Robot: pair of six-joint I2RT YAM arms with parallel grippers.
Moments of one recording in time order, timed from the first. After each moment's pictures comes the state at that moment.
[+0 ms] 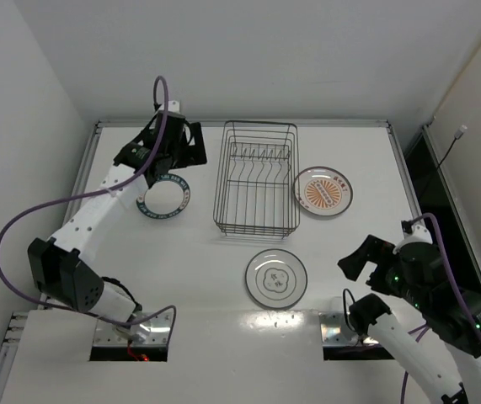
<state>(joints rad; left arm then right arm) -0.41 1.49 1.52 -0.67 -0.31 -0.42 0.47 0.38 0.98 -1.31 0.15 0.75</state>
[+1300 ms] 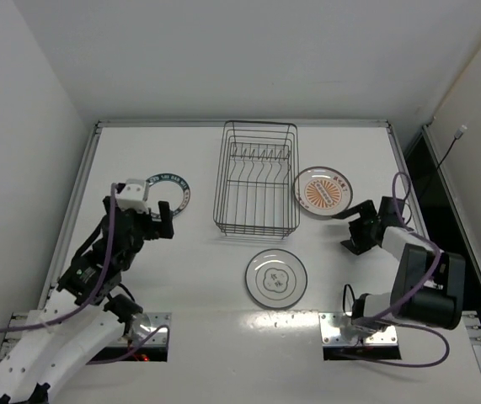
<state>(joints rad) -0.53 0.56 0.69 -0.46 -0.39 -0.17 -0.29 1.35 0.47 -0.10 -0.33 0.95</state>
